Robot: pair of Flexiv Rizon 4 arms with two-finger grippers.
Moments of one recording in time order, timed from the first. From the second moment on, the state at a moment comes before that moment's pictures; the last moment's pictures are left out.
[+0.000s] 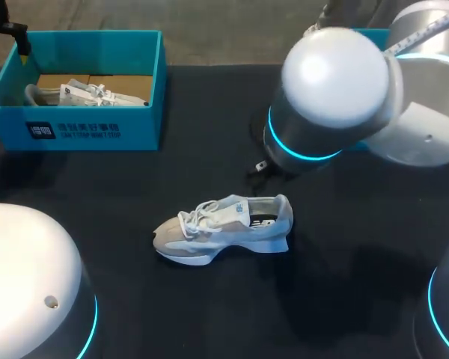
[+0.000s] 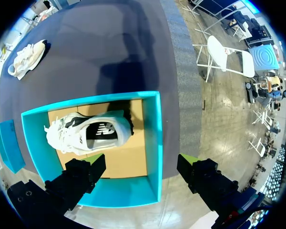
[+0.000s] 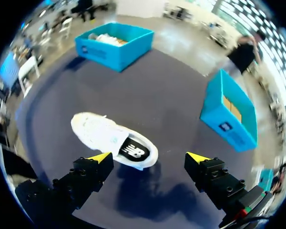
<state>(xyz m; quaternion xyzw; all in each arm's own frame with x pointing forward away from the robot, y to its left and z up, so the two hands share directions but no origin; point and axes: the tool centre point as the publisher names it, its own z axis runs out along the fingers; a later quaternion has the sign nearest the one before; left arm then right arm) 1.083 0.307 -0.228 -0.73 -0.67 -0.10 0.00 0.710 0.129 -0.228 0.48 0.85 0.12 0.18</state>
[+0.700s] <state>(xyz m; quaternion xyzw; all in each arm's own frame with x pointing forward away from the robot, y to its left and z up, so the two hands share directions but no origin) 1.083 0.307 -0.228 -0.73 -0.67 -0.10 0.00 0.729 0.142 -0.204 0.26 0.95 0.13 0.14</state>
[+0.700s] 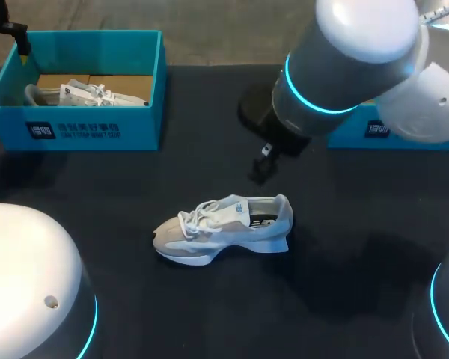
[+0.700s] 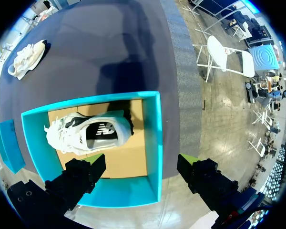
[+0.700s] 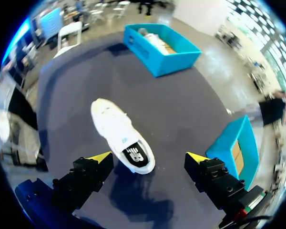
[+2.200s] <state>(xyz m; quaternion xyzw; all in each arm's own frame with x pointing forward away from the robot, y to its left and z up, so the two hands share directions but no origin) 1.083 0.307 -0.228 -0.73 -0.67 -0.10 0.00 0.742 0.087 -0.234 0.24 0.97 0.02 0.07</state>
